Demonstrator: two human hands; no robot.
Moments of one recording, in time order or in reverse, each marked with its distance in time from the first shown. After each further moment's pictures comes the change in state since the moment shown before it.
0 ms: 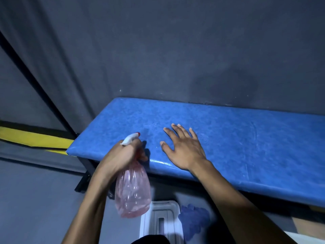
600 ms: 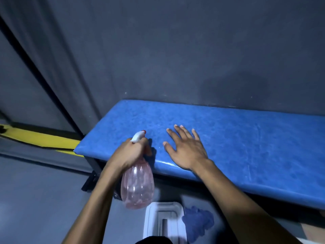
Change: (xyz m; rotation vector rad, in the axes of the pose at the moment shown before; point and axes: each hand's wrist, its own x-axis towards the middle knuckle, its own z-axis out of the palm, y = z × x) left_hand -0.003 0.014 0.006 0.199 0.007 0.017; right_hand 0.001 0.000 0.000 -0.032 -0.037 -0.014
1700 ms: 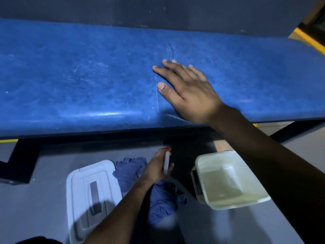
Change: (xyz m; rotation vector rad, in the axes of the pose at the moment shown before) left_hand 0.040 -0.174 0.467 0.076 -0.463 0.602; right_hand -0.138 0.191 -0.057 -0.072 0.139 0.122
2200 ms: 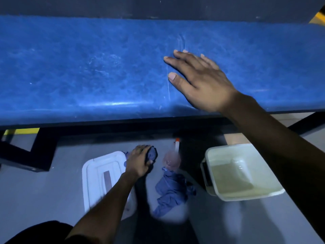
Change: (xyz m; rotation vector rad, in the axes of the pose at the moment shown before) left_hand -0.043 -0.081 -0.070 0.462 -0.064 -0.190; right_hand -0.001 -0.001 -0.002 -0.009 -0.021 -0.013
